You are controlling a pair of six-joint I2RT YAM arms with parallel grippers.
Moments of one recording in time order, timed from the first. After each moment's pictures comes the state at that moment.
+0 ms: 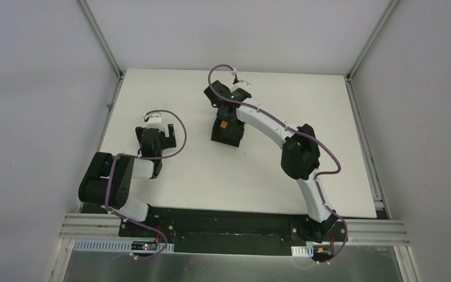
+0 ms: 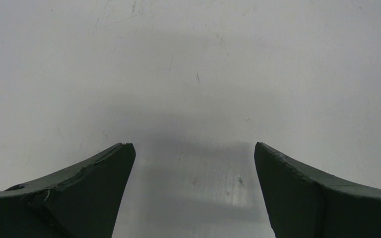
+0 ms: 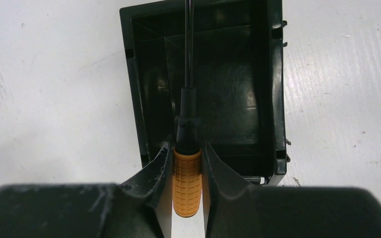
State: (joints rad) left arm -0.12 1.52 0.35 0.89 -0.25 -0.03; right arm 0.81 2.20 2.08 -0.97 0.54 1.07
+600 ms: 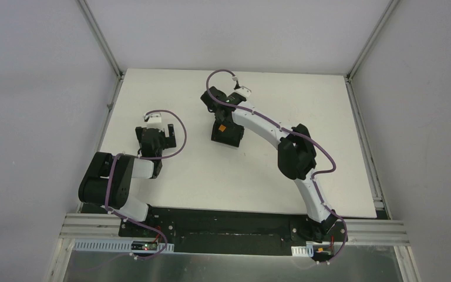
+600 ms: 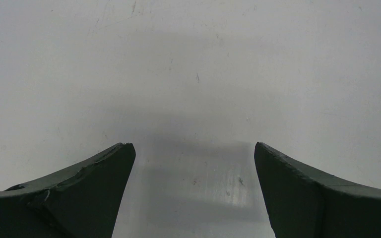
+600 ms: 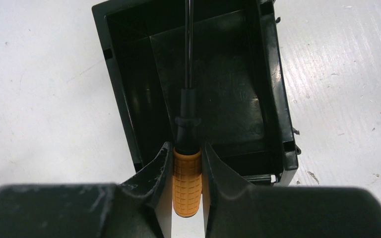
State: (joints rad) left arm -0.12 1.52 0.35 0.89 -0.25 -0.03; right arm 0.83 2.24 2.06 -1.00 0.60 1.23
